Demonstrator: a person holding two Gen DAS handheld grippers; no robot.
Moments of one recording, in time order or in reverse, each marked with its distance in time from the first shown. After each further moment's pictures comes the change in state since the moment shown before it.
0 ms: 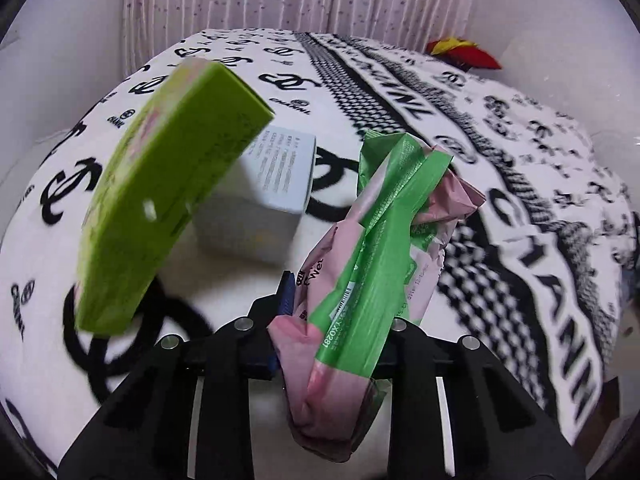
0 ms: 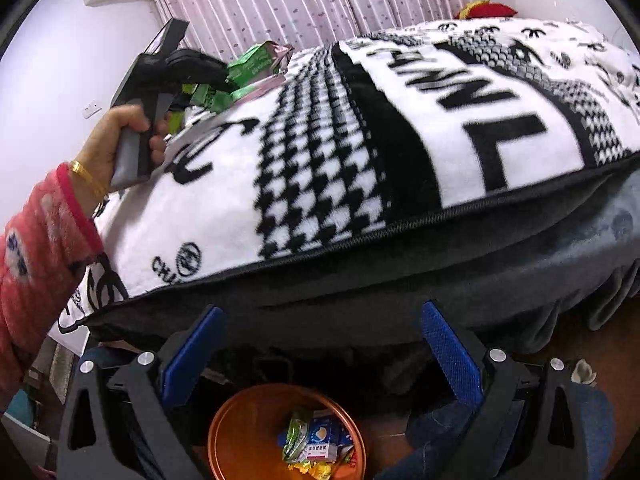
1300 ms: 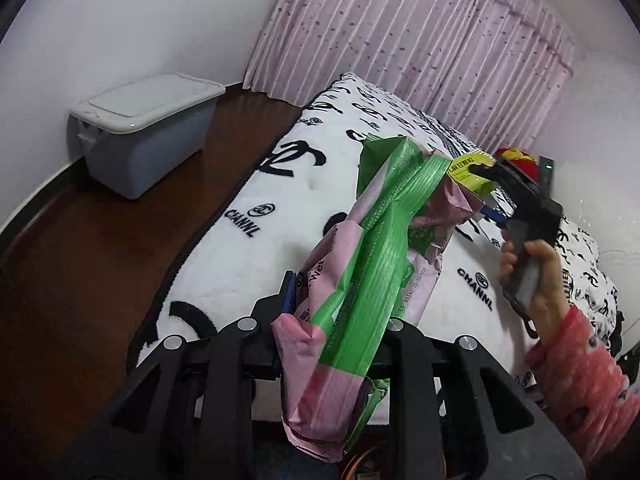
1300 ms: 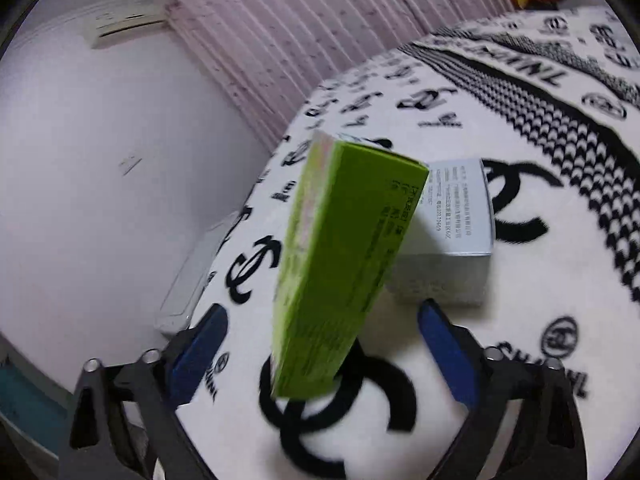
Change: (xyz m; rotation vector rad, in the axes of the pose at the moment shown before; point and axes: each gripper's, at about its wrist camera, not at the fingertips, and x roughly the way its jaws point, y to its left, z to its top) left arm -0.245 0.246 -0.209 -0.383 -0.218 0.103; right arm 0.227 0.194 0.264 0.125 0.003 0.284
